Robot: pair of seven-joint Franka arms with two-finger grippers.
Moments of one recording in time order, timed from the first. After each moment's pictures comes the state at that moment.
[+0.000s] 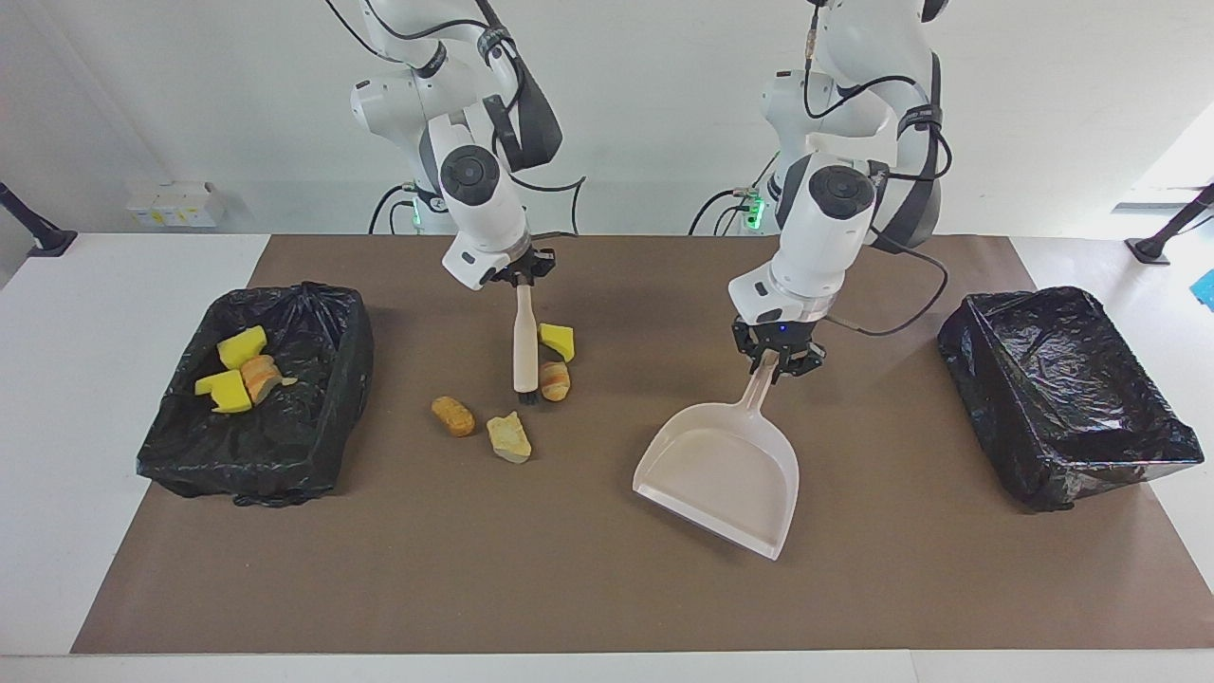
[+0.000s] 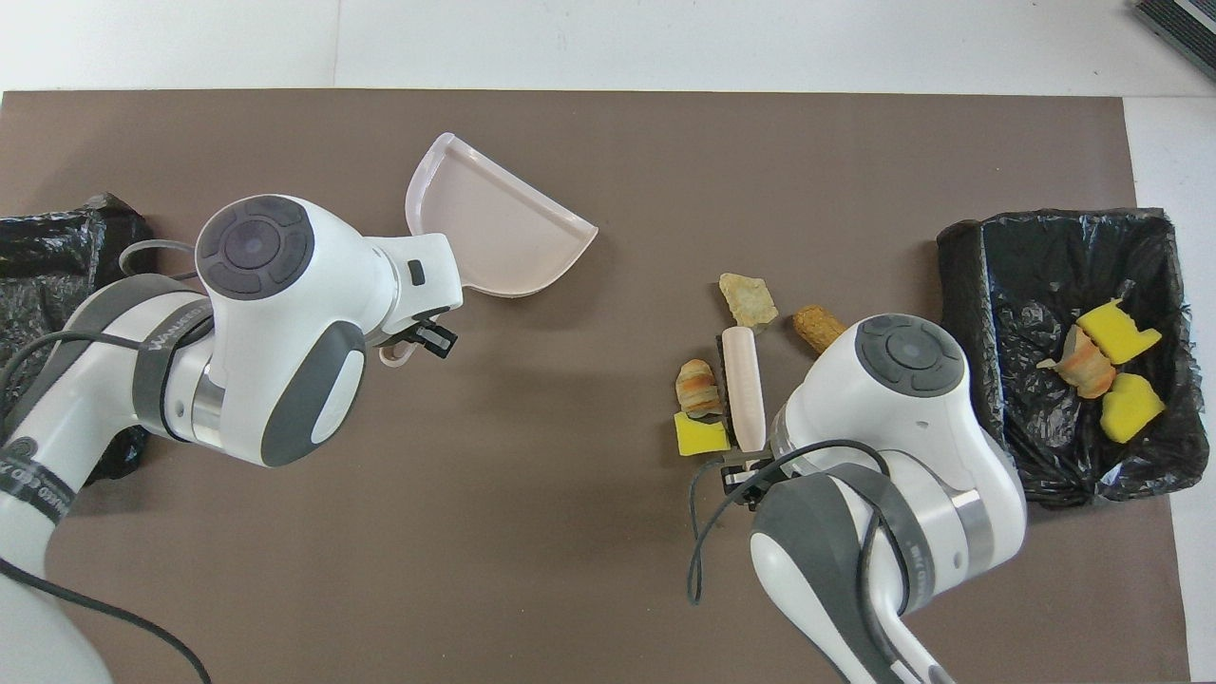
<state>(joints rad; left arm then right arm) -0.31 0.16 -0.07 -1.88 0.01 2.04 0.31 0.33 -0.04 0.05 -2.11 0.14 1.79 0.27</state>
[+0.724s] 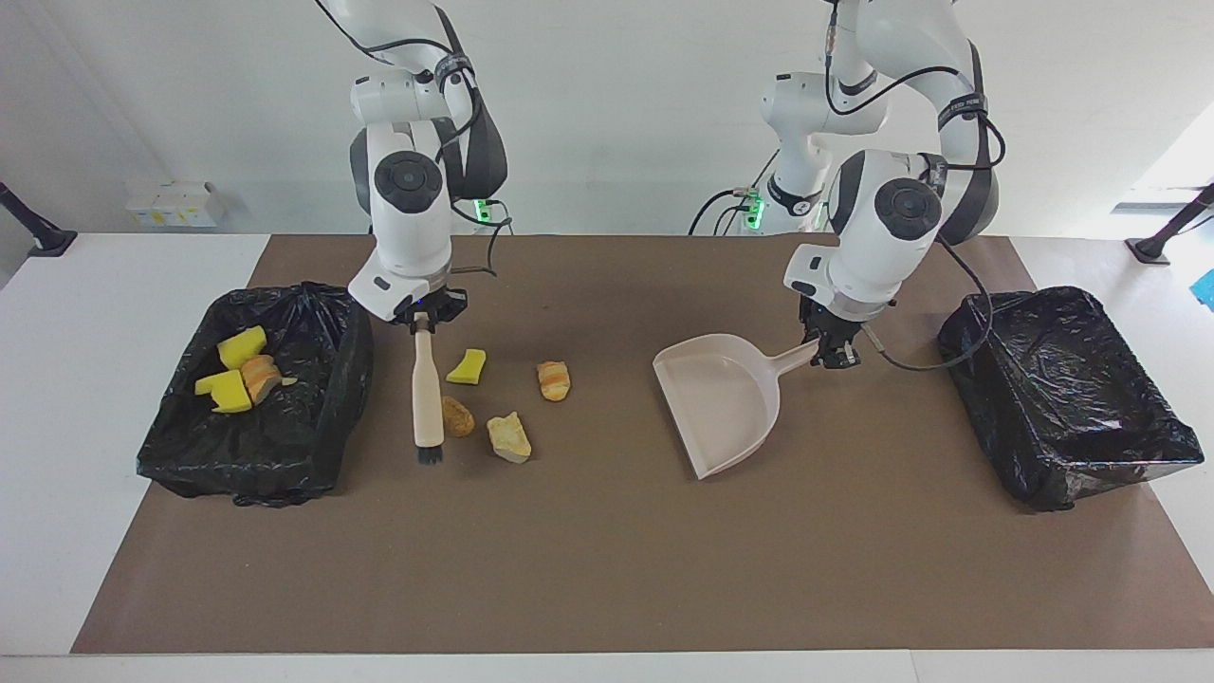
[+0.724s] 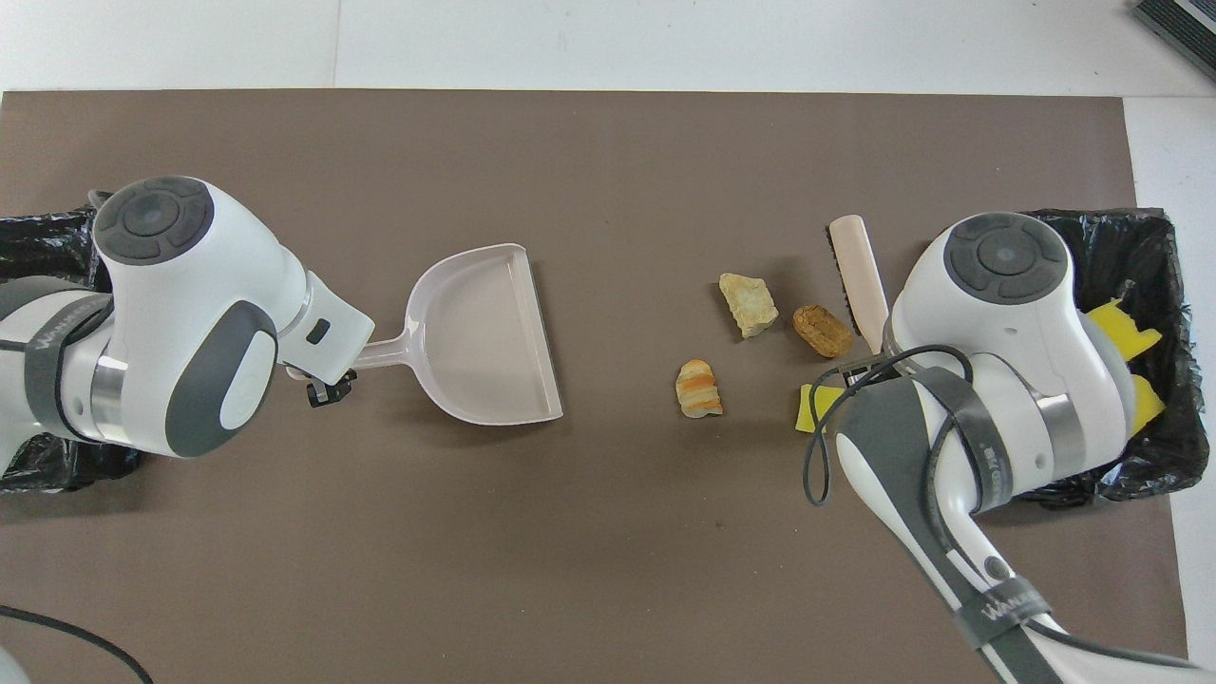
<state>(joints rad) -0.22 0.13 -0.08 -1.92 0.01 1.92 1.09 0.18 0.11 0.04 -1.96 -0.23 1.84 0.10</state>
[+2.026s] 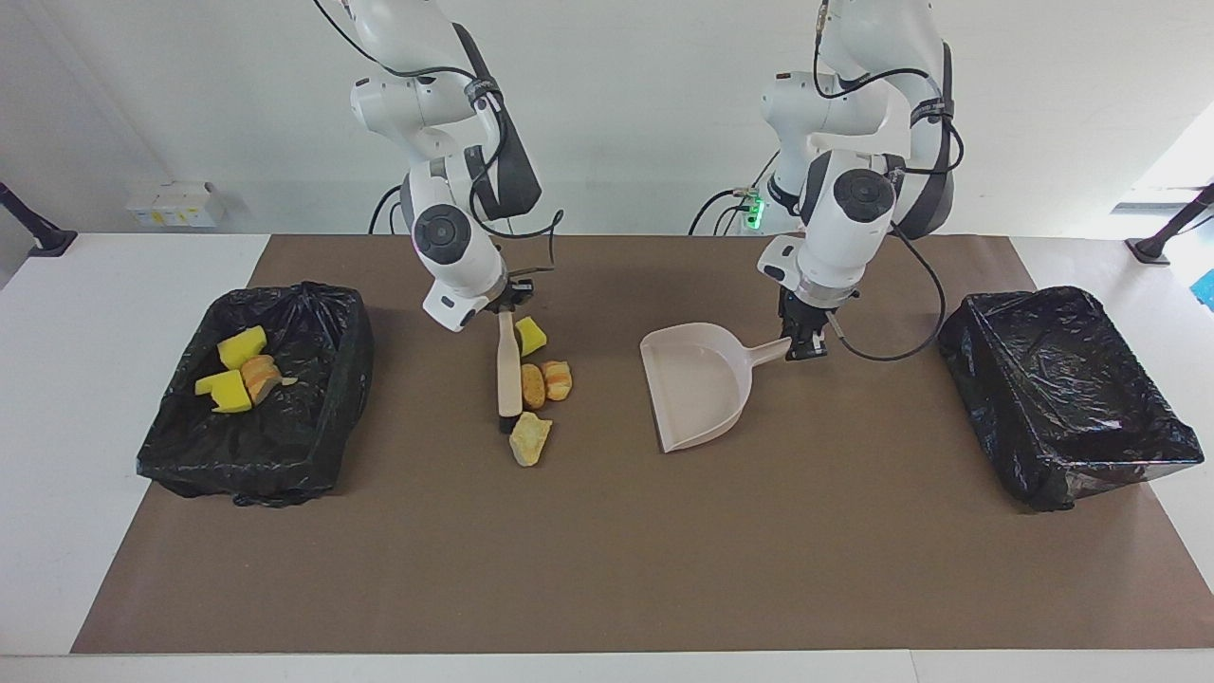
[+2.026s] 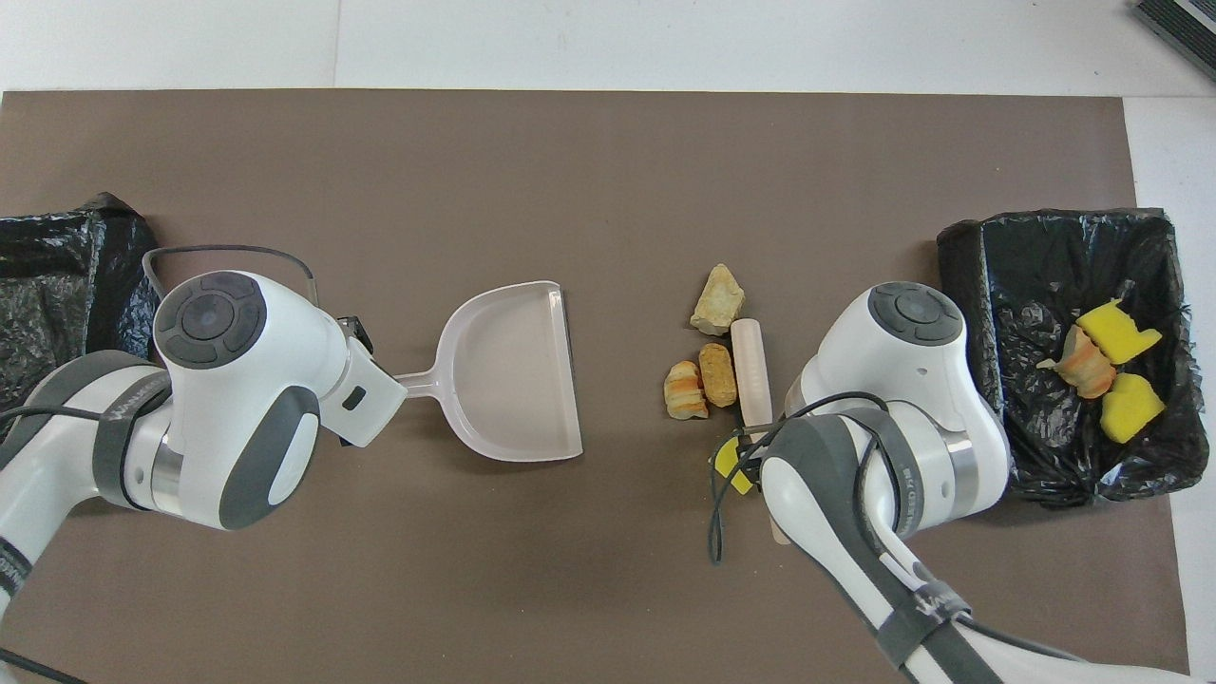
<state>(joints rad) -0.26 0.04 -0.09 -2.13 0.01 2.13 1.12 0.29 0.10 0.05 -2.12 0.26 1.86 0.15</state>
